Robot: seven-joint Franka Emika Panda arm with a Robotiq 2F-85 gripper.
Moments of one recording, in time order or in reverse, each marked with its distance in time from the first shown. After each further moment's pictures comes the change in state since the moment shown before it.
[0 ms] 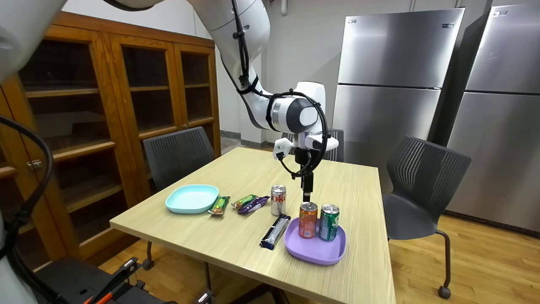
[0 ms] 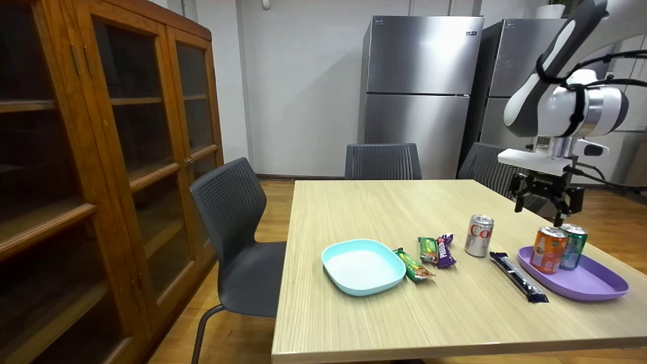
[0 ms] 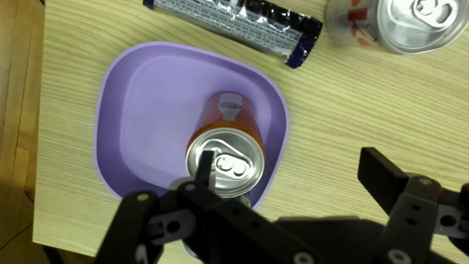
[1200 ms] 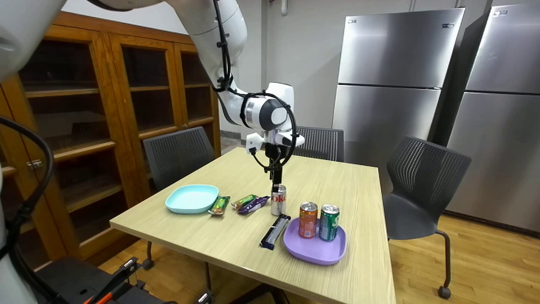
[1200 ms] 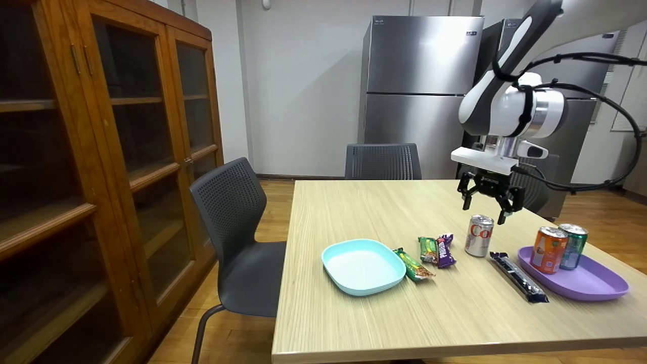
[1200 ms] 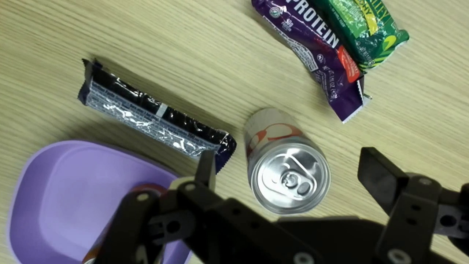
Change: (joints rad) arm 0.067 0.017 0.111 0.019 0.025 0.002 -0.015
